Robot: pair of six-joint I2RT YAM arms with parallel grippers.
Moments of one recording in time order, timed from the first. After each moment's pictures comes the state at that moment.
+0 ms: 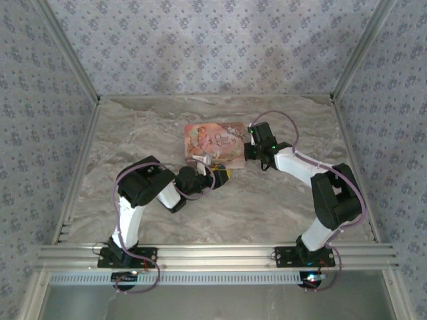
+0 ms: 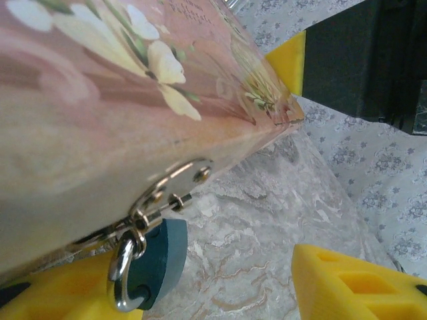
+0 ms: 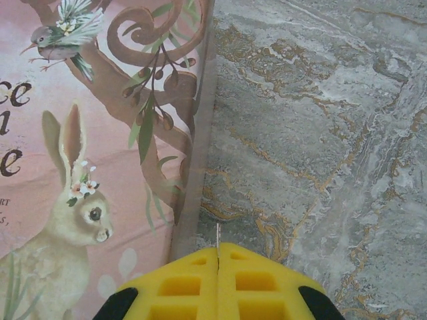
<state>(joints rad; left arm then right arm) -0.76 2.09 0.59 1.34 0.26 -0.79 0.44 1.64 1.01 -0.23 0.11 0.22</state>
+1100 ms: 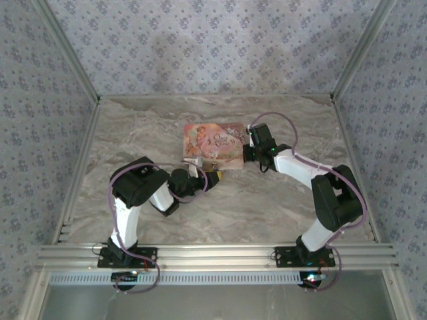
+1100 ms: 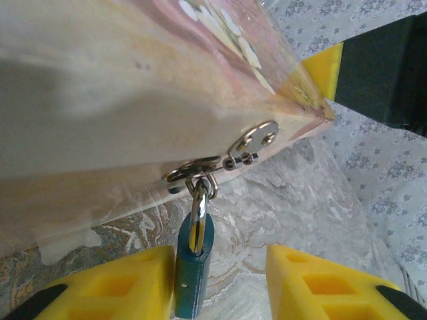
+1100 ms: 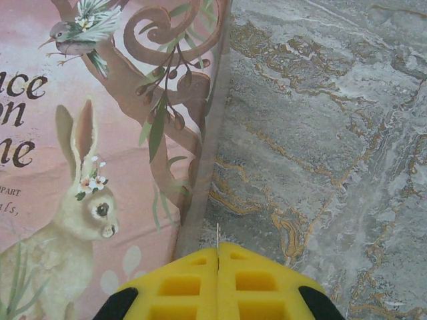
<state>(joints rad) -0.71 2.04 0.49 1.35 0.27 -0.82 0.45 1.62 0.99 -0.21 0.10 0.22</state>
